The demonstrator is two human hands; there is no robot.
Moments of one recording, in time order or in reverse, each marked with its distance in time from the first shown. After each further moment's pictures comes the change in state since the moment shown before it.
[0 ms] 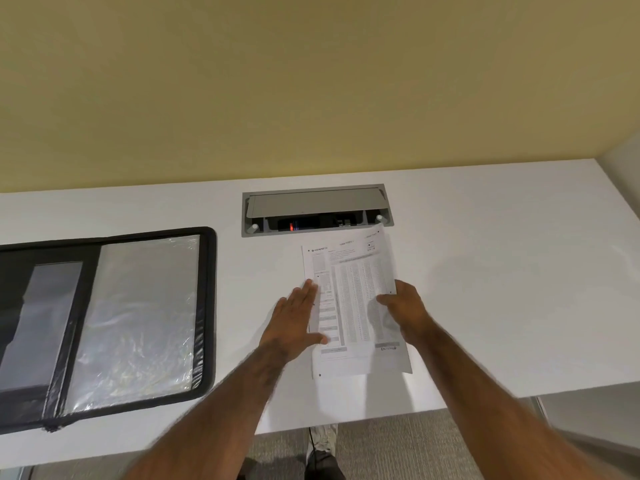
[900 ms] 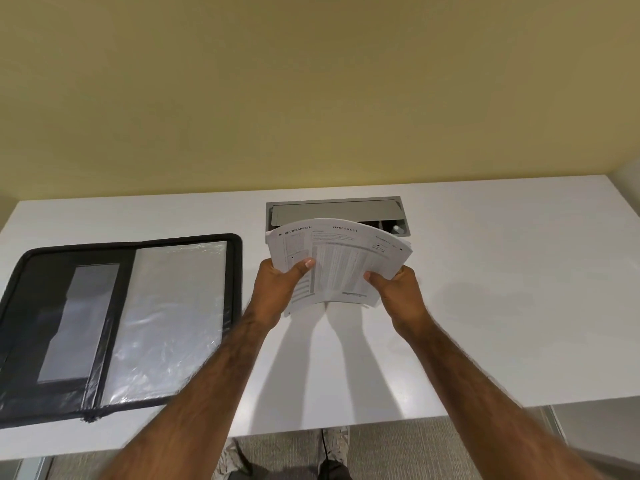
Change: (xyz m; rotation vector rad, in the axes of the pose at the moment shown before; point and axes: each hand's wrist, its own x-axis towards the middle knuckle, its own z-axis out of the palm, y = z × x) left_hand -0.032 0.023 -0.128 -1.165 0.427 -0.139; right_hand -0.053 -0.075 0.063 0.173 0.048 -0.305
